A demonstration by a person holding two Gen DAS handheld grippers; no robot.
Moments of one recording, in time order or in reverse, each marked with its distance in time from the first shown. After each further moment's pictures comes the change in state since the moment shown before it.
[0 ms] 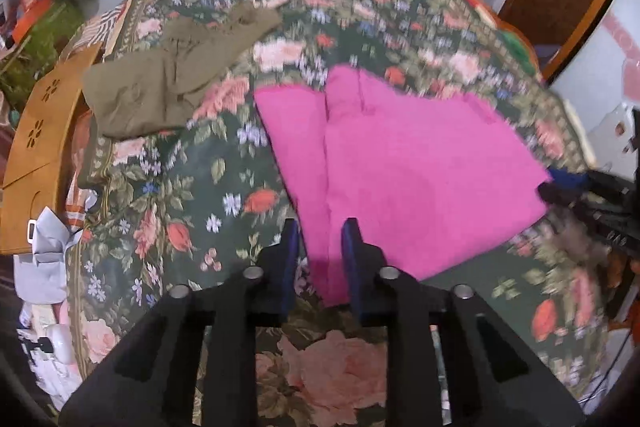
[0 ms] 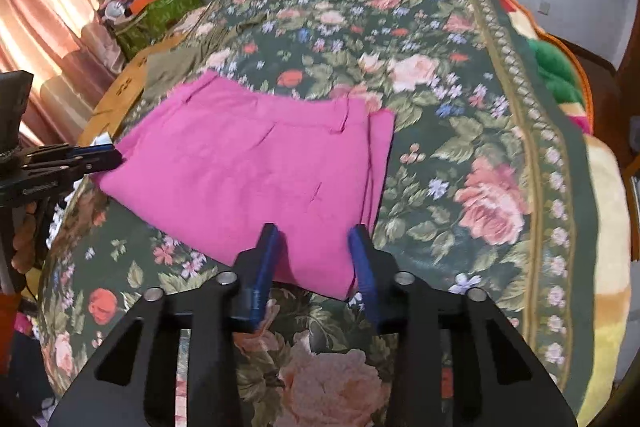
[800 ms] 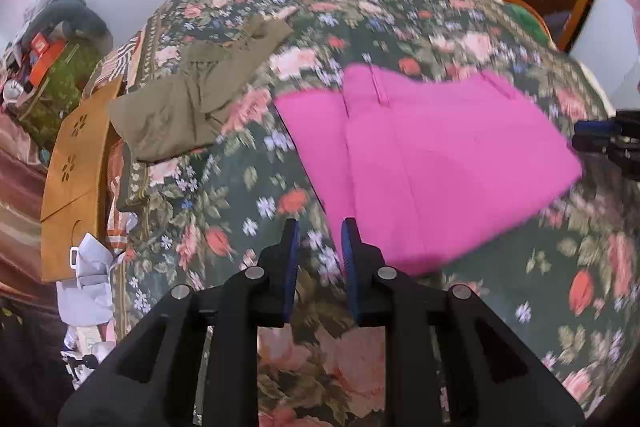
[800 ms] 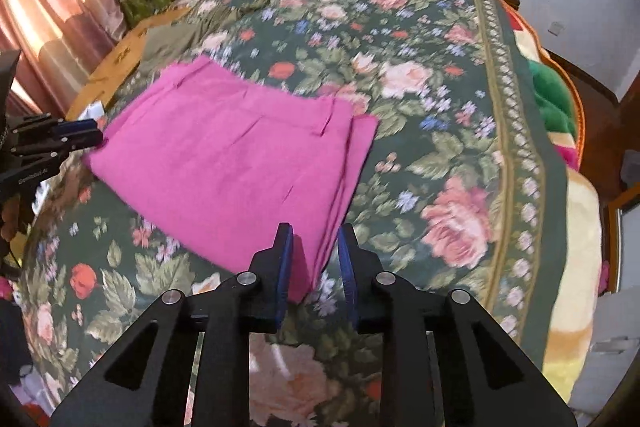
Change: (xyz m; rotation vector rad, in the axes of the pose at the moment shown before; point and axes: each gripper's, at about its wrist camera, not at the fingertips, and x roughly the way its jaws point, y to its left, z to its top) left arm -0.018 -0.002 0.003 0.096 -0.047 0.138; right arm -0.011 -0.013 0.016 -0.093 0.047 -0.045
